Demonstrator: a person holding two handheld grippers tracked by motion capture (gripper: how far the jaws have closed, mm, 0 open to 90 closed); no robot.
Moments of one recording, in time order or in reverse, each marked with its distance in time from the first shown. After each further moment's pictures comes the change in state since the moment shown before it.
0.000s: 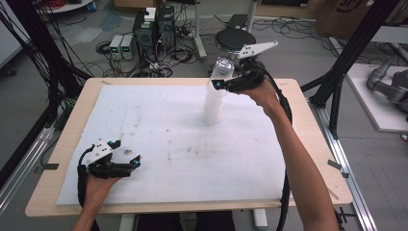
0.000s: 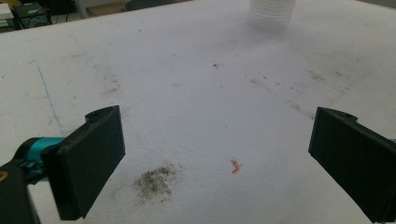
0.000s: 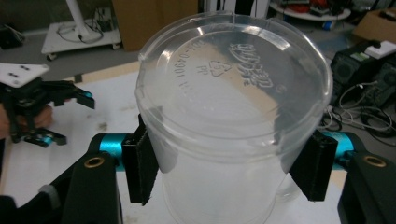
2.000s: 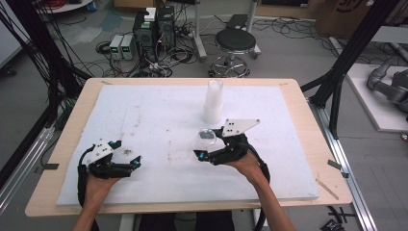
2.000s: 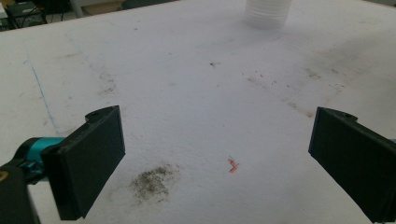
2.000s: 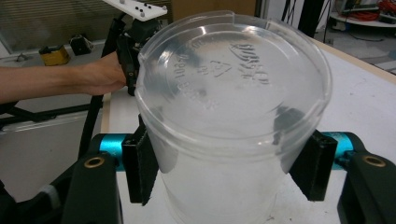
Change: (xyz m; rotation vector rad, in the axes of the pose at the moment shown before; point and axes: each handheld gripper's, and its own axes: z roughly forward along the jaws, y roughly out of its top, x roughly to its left) left arm 0.000 0.000 0.000 0.005 -0.014 0.004; right arm 0.128 -0.116 0.031 -0.076 0.174 -0.002
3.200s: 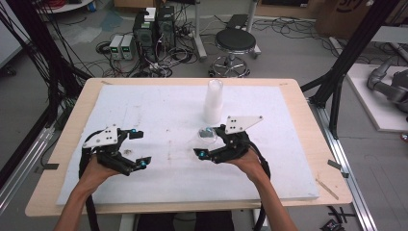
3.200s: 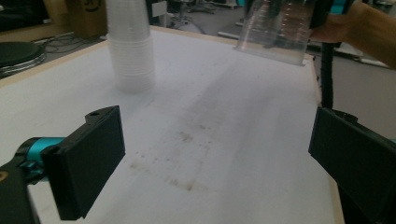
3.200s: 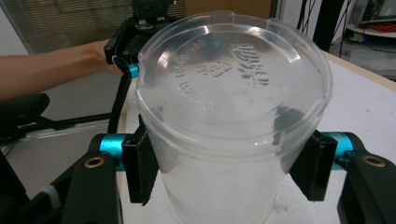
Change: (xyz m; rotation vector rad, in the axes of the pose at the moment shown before) left arm -0.015 0.069 0.008 -0.084 -0.514 0.139; right arm -0.002 0.008 -0.004 -0.051 0.071 0.004
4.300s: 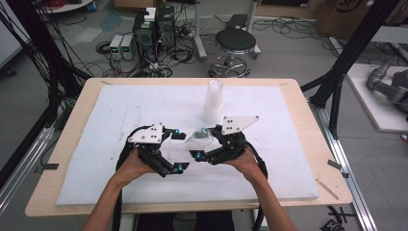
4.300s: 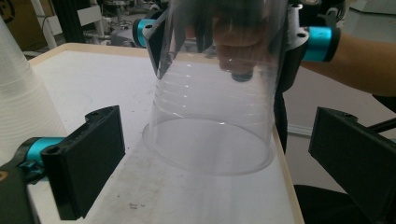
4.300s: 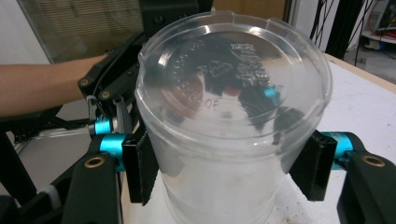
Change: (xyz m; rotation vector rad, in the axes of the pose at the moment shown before) left arm -0.029 0.035 0.092 0.007 -0.240 0.078; right arm 0.004 0.005 0.008 -0.023 0.054 -0.014
